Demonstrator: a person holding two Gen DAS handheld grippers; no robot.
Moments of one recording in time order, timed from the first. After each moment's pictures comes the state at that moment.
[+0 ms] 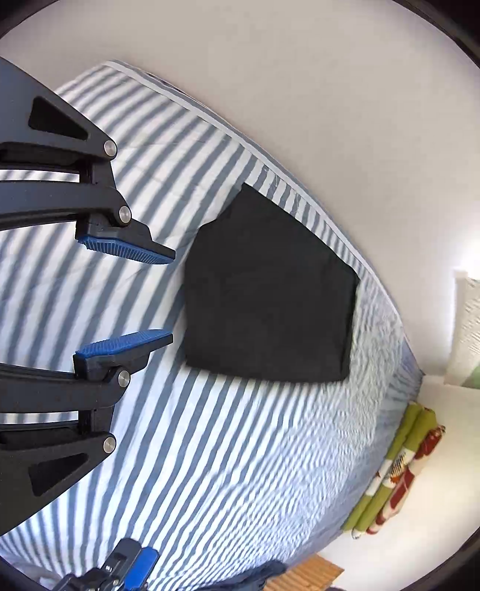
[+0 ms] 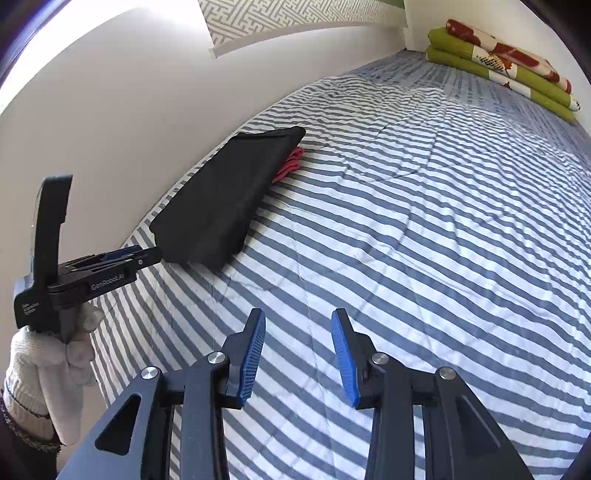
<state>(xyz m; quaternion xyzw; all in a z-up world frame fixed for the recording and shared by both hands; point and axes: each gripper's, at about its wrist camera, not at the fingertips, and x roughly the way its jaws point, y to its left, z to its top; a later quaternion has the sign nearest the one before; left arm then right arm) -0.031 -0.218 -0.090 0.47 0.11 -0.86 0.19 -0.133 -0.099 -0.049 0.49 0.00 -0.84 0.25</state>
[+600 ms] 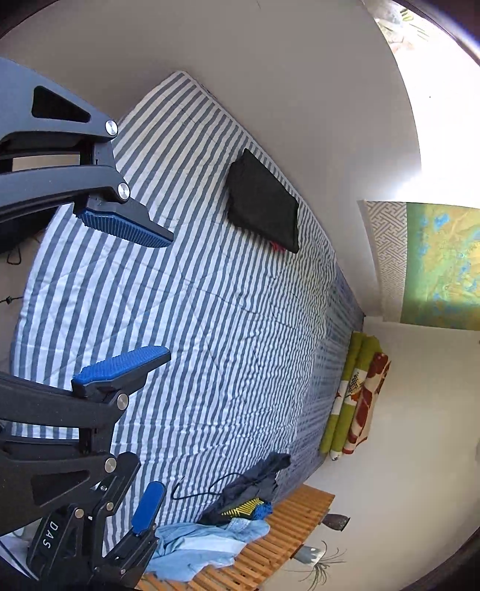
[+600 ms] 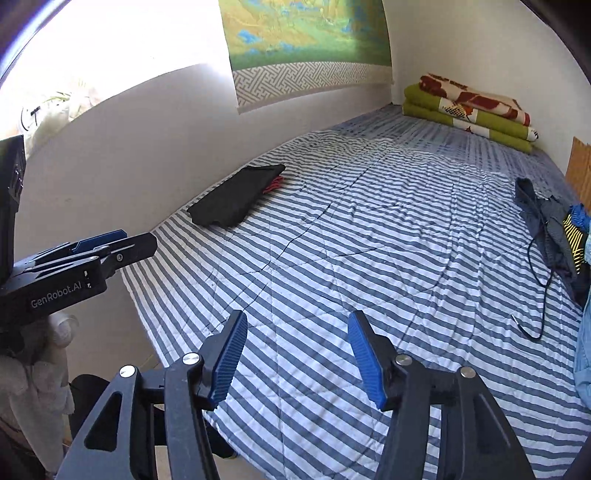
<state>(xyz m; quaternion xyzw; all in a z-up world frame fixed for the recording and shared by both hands) 0.154 0.076 0.046 0.36 0.09 -0.92 0.15 0.048 0.070 0.028 0.39 0.02 -0.89 0.26</state>
